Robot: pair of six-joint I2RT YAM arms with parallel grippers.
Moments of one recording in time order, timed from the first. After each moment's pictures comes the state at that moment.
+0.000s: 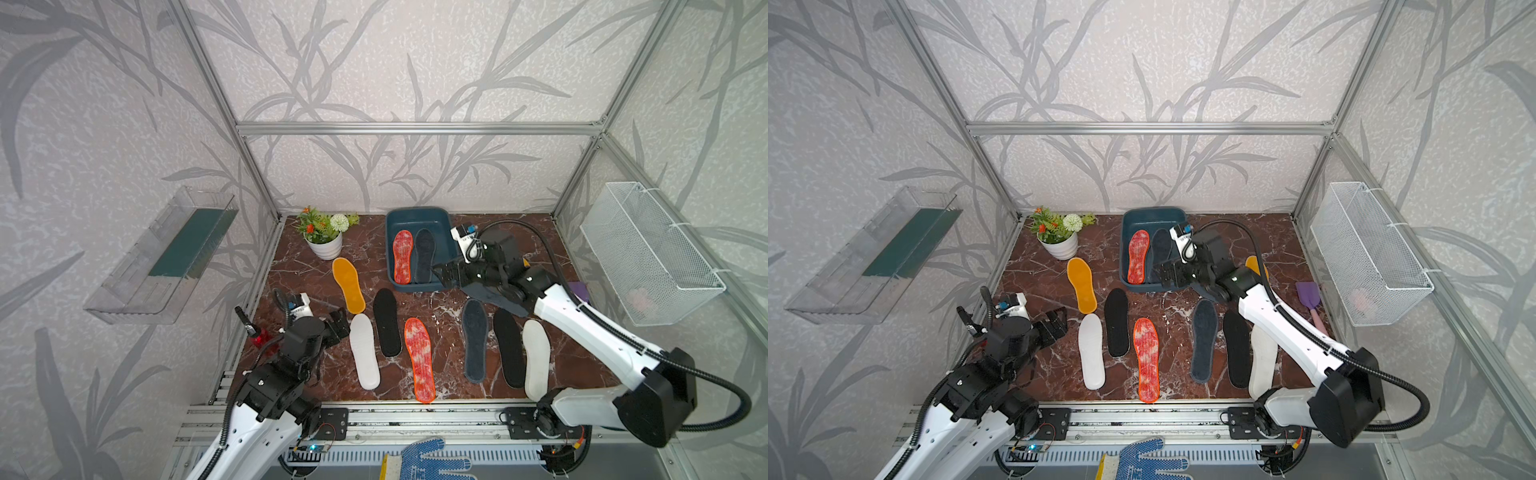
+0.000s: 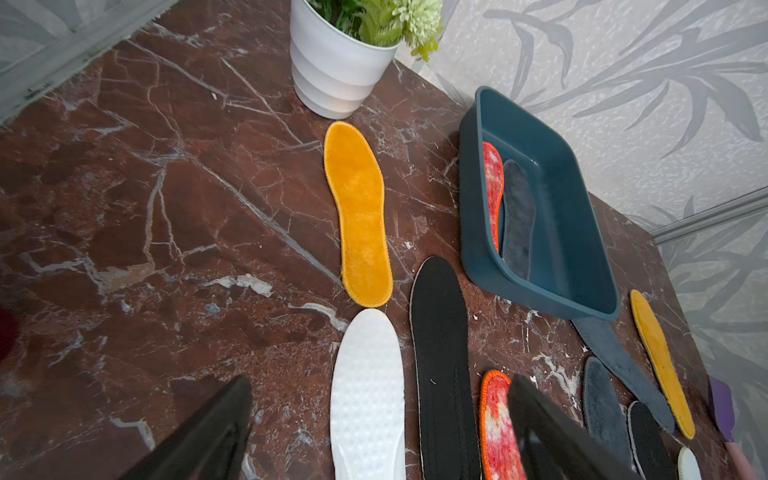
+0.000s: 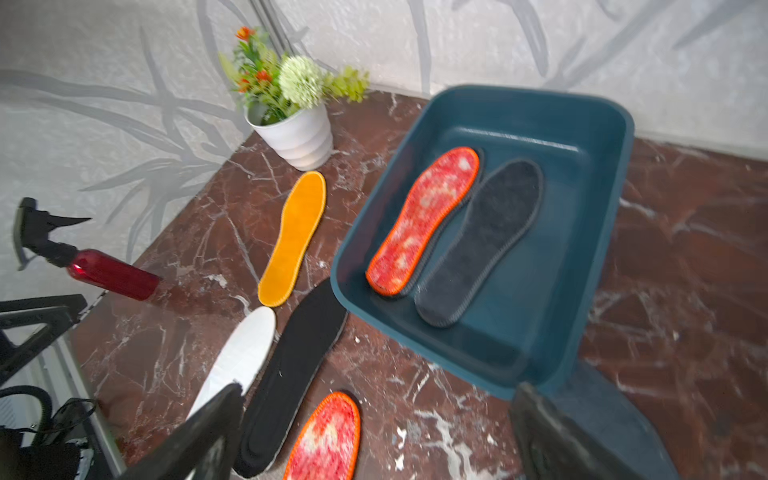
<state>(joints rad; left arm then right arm) -0.49 0.42 0.51 -0.69 -0.33 -0.79 0.57 1.29 1.06 -0.36 -0.16 0.22</state>
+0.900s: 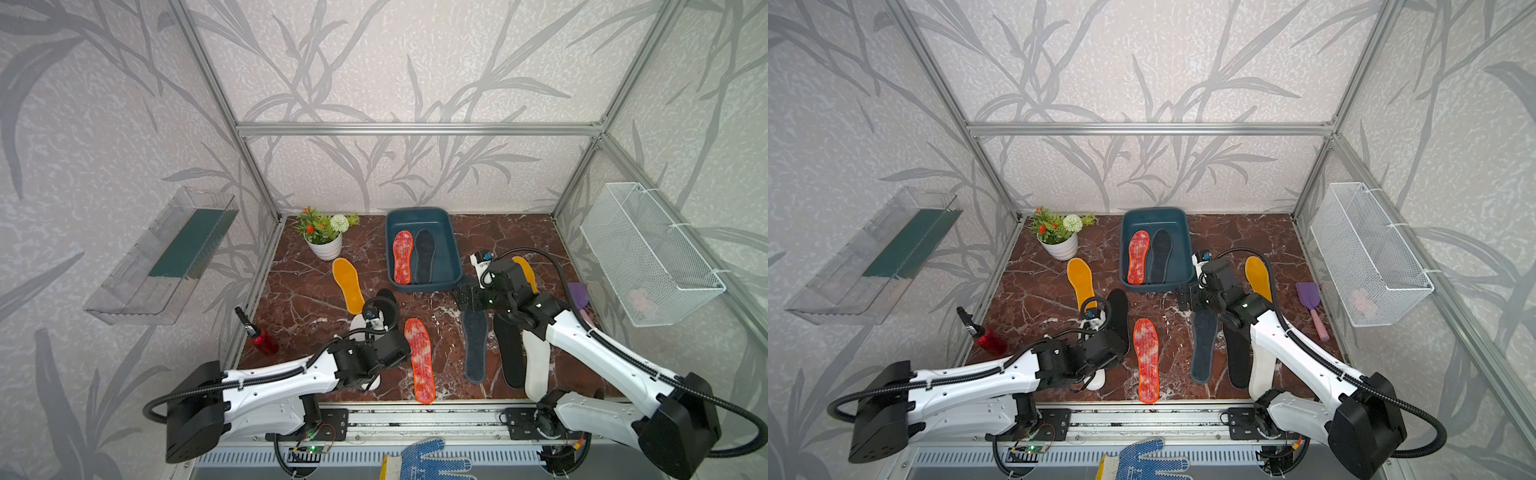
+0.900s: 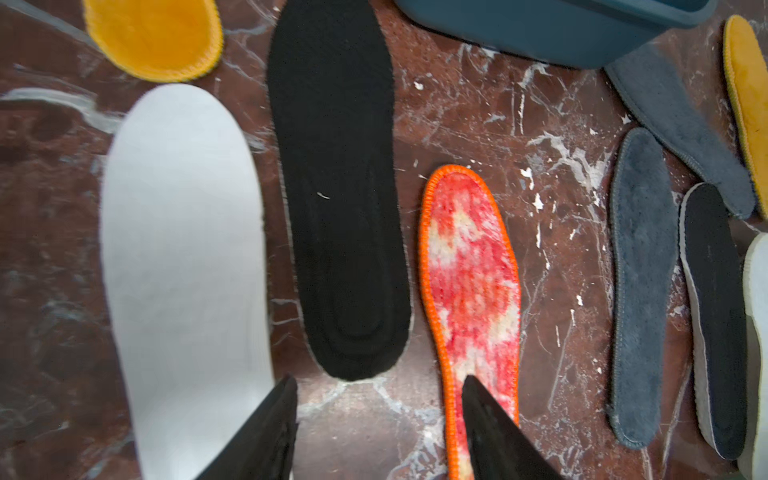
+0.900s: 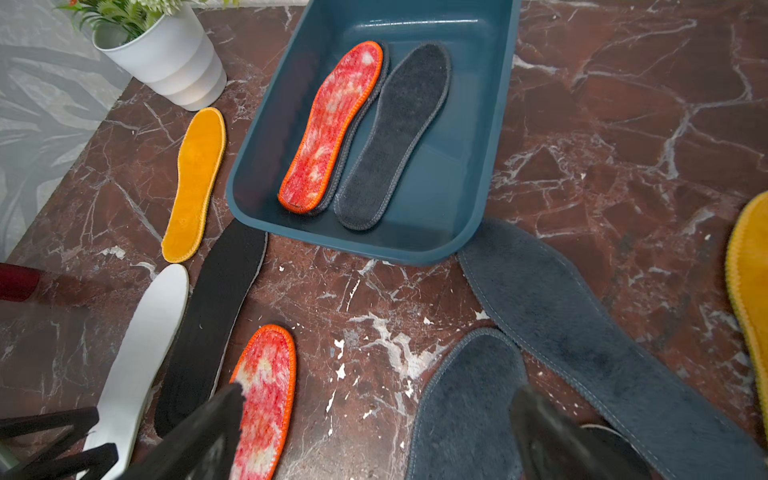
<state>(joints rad) -1.13 1.17 0.65 -0.54 -0.41 -1.19 0.55 1.15 0.85 -0.40 0.00 0.32</state>
